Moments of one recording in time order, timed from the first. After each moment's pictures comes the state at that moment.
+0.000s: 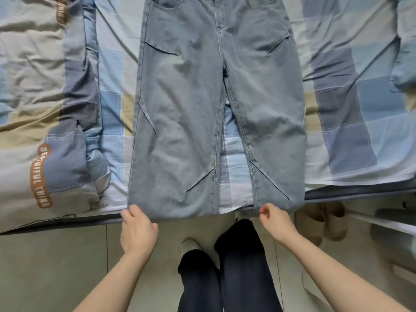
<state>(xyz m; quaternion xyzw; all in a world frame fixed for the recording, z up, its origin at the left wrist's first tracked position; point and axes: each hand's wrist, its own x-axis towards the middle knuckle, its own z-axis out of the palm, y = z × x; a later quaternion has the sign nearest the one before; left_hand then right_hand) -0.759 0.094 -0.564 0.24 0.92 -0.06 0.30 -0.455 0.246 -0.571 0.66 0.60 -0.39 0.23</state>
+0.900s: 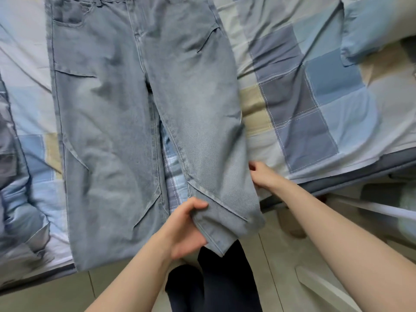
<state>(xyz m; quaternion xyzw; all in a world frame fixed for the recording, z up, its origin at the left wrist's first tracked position) -0.599 0.291 -0.511 -0.15 0.38 0.31 0.86 -0.406 0.419 -0.576 0.66 0.45 -0.60 0.05</state>
